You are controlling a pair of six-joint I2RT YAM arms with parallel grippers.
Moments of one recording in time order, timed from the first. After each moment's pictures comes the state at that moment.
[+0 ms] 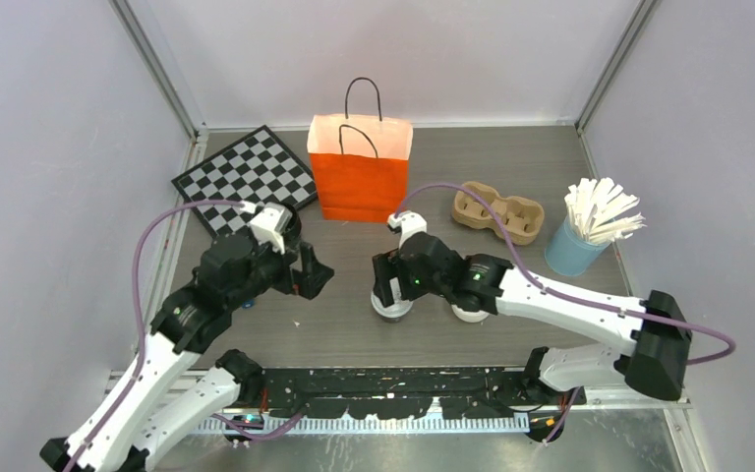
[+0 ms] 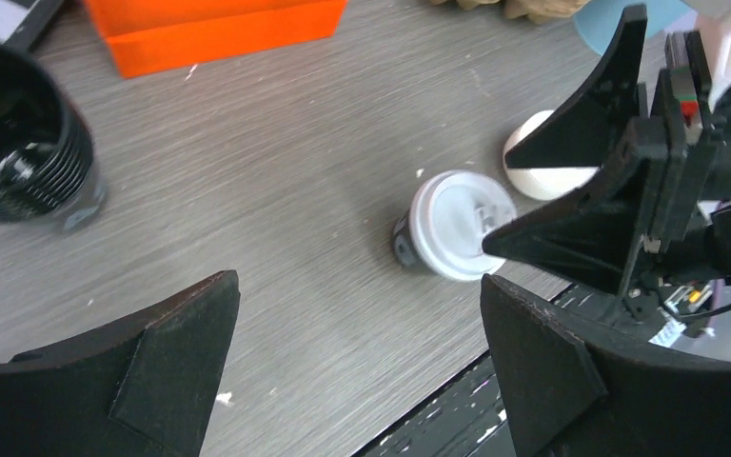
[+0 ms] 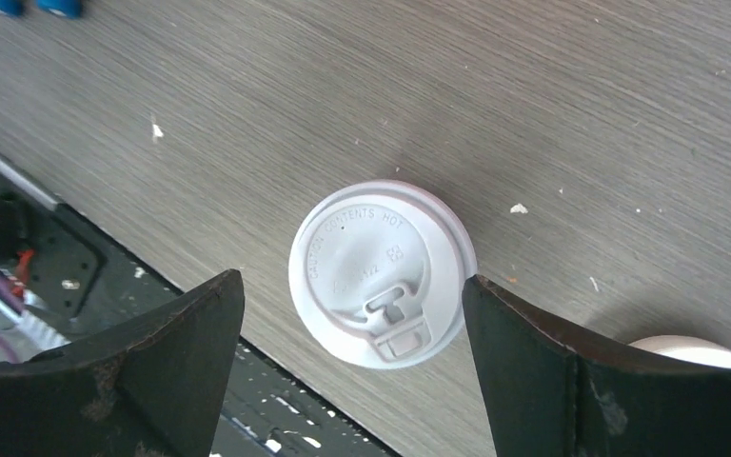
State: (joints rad) left arm -0.59 0.69 0.87 -0.59 0.12 -0.32; right arm 1.03 1.21 0.93 -0.42 0.18 0.55
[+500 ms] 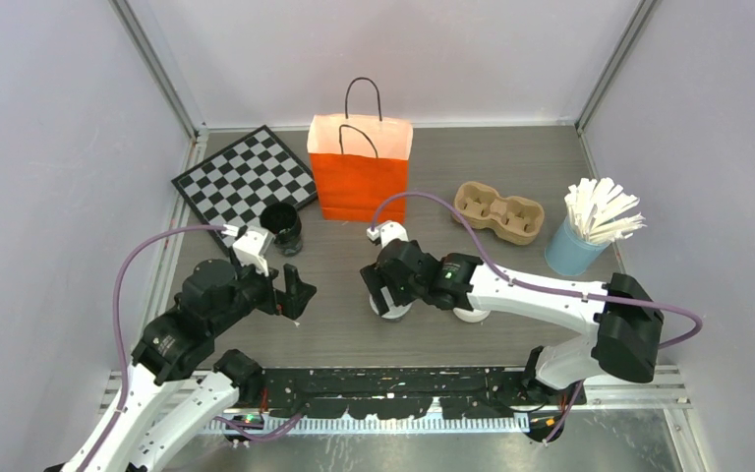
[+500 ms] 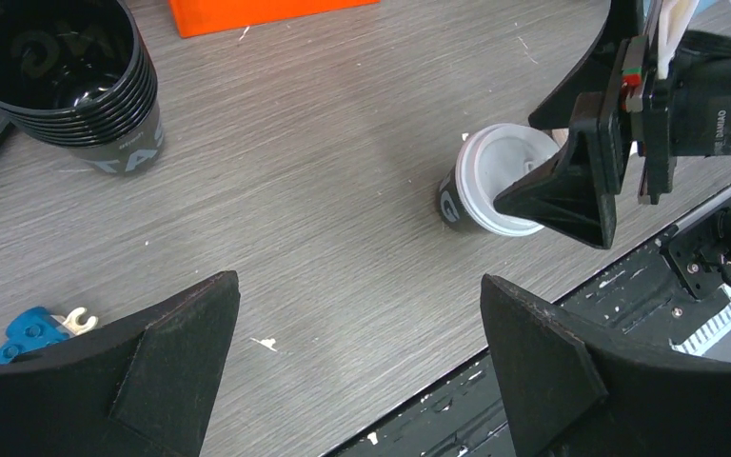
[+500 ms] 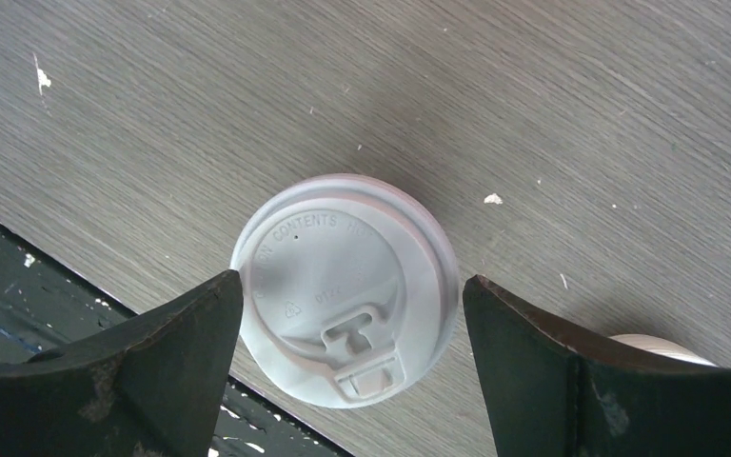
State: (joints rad) left arm -0.59 0.47 0.80 -0.77 0.03 -0.26; right arm 1.08 1.40 1.02 -0.50 0.26 0.44
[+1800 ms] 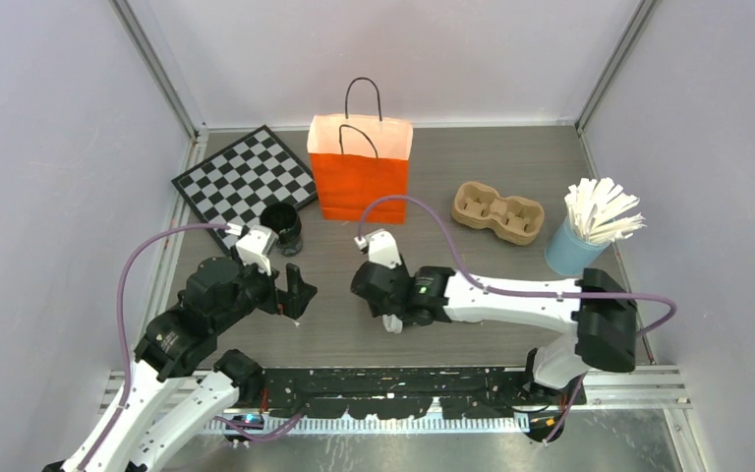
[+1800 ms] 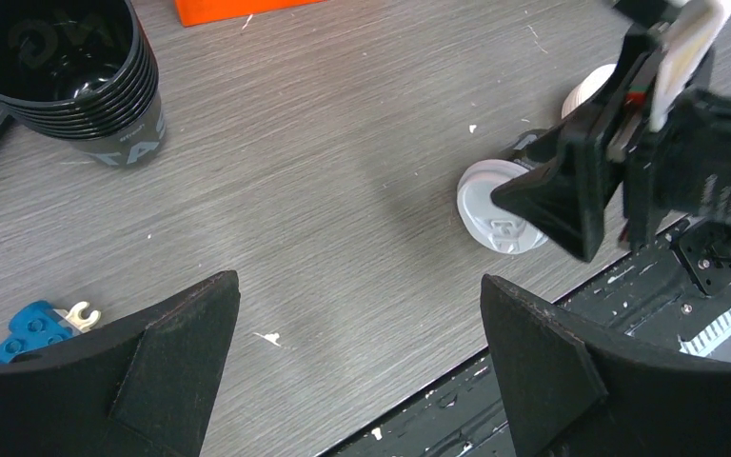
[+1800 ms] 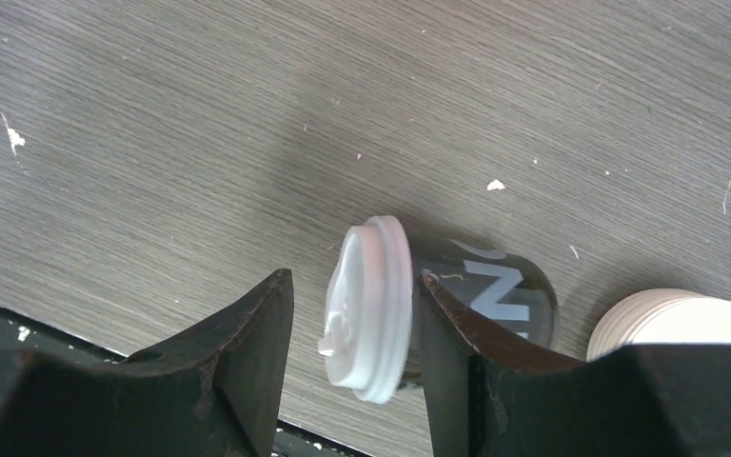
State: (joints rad) left arm -0.59 0.49 0.80 -0.78 0.02 -0.26; right arm 1.21 1.49 1.09 -0.57 0.50 0.64
